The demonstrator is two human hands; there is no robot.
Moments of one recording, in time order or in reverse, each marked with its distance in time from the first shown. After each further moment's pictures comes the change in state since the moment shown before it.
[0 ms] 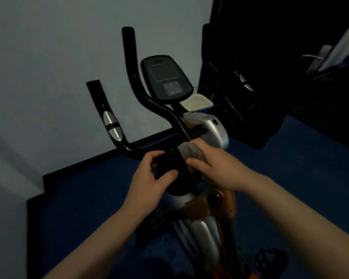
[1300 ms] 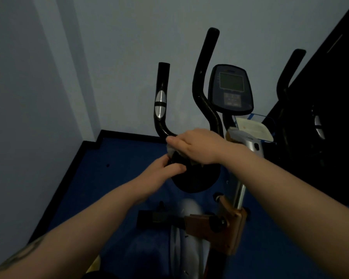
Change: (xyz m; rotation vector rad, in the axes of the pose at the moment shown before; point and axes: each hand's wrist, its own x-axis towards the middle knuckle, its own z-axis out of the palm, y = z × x) left_hand -0.022 0.005 0.021 -0.190 0.091 -0.241; right_hand 0.097 -0.040 0.010 -0.486 -0.396 -0.539
